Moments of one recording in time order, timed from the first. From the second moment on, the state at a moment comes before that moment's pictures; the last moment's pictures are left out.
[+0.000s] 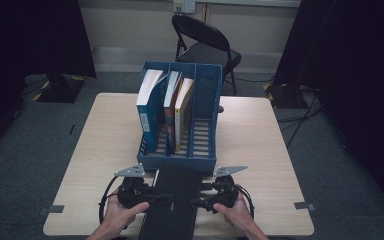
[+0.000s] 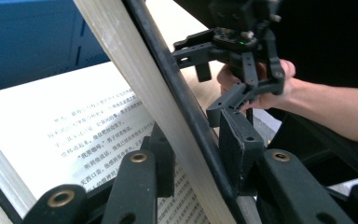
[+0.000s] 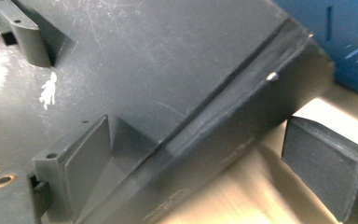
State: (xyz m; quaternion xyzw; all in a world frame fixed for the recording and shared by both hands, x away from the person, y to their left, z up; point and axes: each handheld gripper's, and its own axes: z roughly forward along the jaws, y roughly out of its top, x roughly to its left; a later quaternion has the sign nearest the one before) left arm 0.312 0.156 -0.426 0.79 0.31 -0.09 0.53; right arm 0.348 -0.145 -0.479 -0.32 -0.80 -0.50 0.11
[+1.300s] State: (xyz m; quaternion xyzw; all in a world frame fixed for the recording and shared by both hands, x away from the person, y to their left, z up) left arm 0.291 0.177 -0.405 0.79 0.22 -0.04 0.57; right arm 0.340 -0.130 -0.406 -0.23 -0.79 -0.57 0.03
